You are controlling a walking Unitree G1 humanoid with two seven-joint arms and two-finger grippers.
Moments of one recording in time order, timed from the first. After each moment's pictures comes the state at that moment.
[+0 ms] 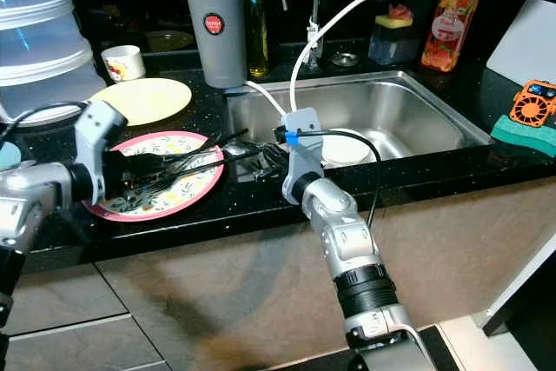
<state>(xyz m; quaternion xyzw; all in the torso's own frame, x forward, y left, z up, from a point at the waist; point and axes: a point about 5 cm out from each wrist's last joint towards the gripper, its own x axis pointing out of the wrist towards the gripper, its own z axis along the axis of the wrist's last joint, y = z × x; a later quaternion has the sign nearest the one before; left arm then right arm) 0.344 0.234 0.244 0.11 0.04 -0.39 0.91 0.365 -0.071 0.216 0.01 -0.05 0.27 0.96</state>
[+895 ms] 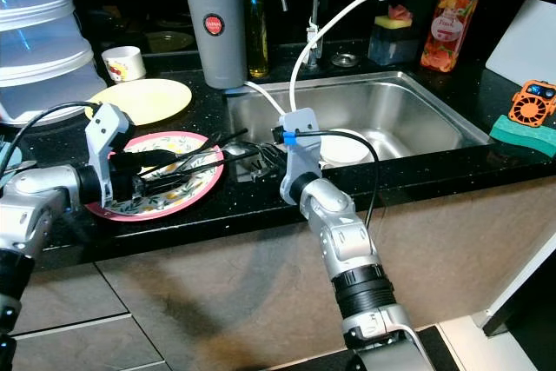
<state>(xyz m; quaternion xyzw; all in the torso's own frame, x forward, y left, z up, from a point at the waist) 0.348 0.227 0.221 0.14 0.05 -0.42 0.90 0.365 -0.069 0.215 0.01 -0.05 0.28 0.96</state>
